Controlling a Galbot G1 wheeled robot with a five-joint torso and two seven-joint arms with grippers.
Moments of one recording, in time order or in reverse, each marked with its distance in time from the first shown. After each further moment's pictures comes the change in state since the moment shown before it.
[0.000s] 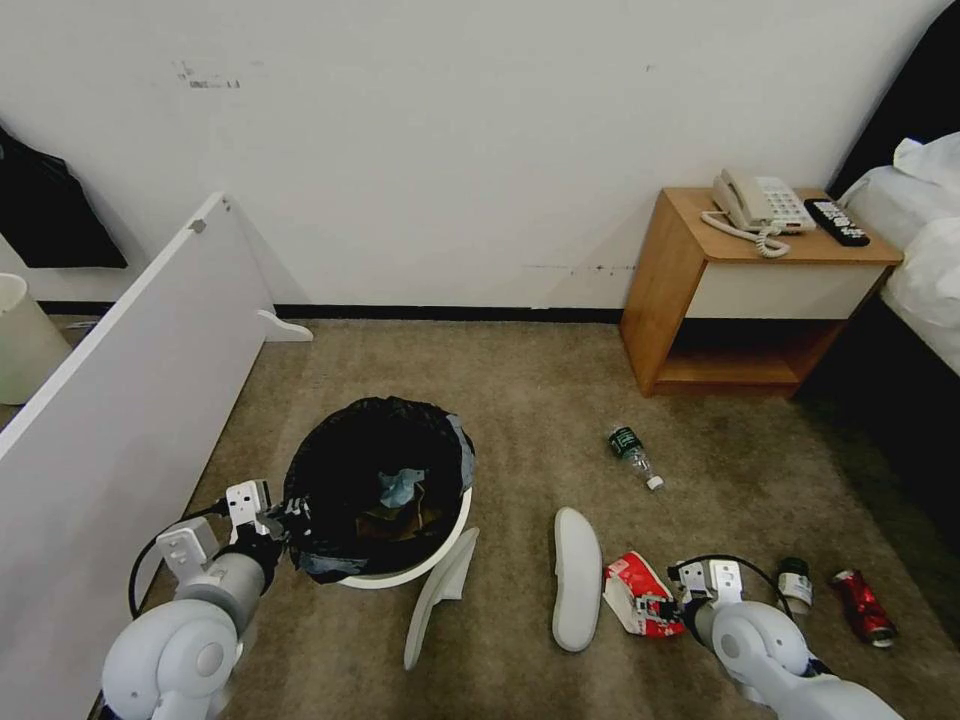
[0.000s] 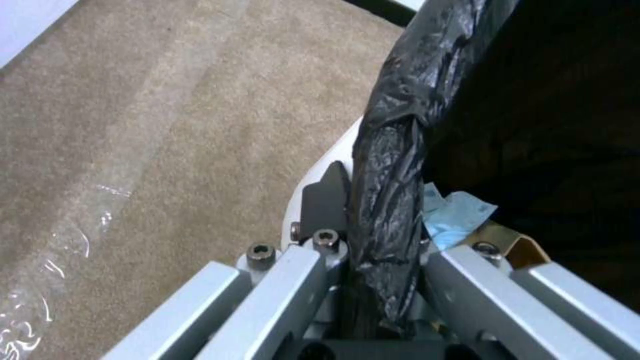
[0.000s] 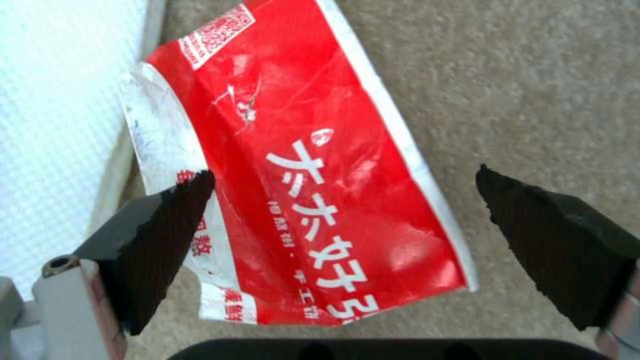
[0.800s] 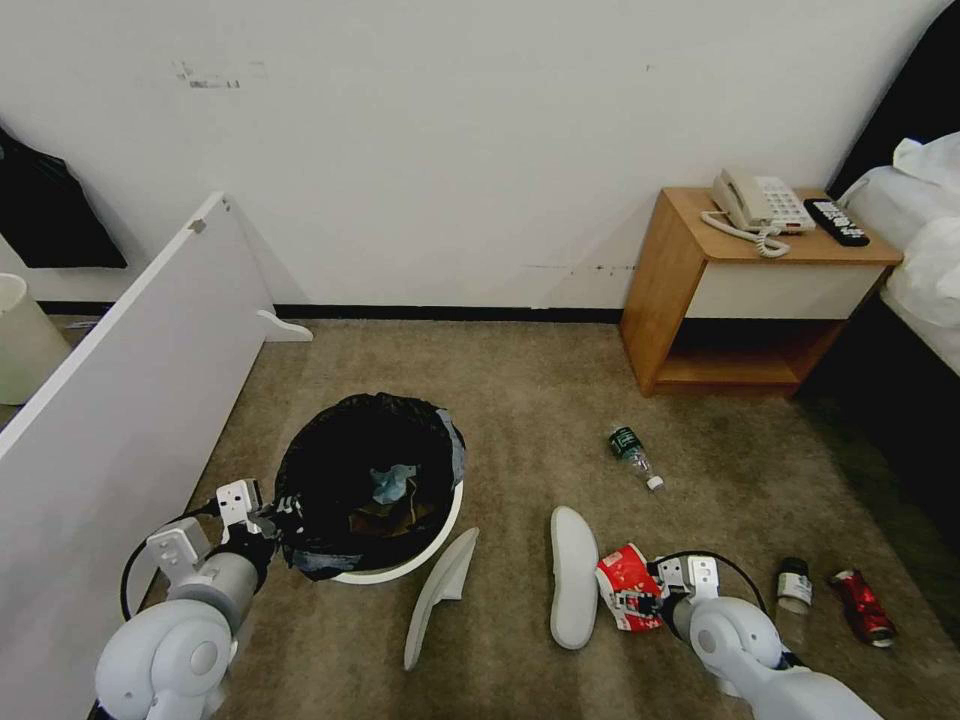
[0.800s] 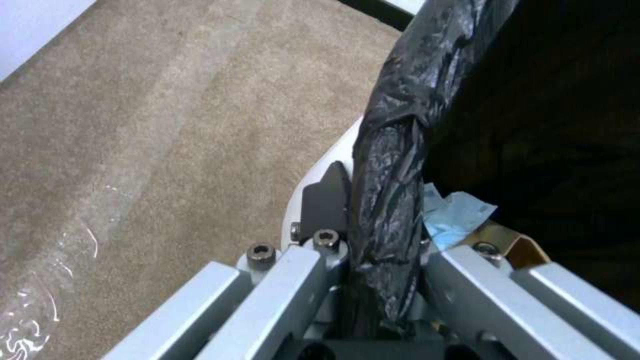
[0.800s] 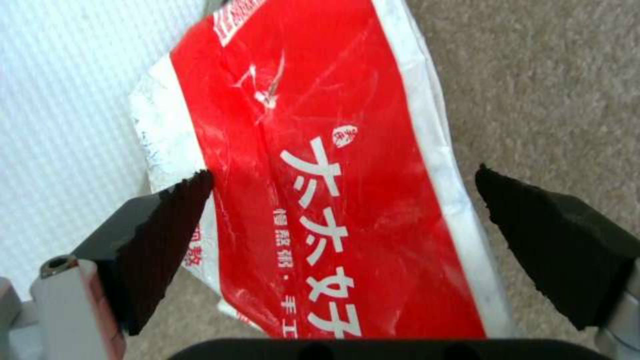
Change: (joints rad) left arm 0.000 -0.016 -0.018 0.004 0.000 -0.004 0.001; right arm 0.015 0.026 -0.037 0.008 -0.010 0.013 -0.005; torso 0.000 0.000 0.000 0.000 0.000
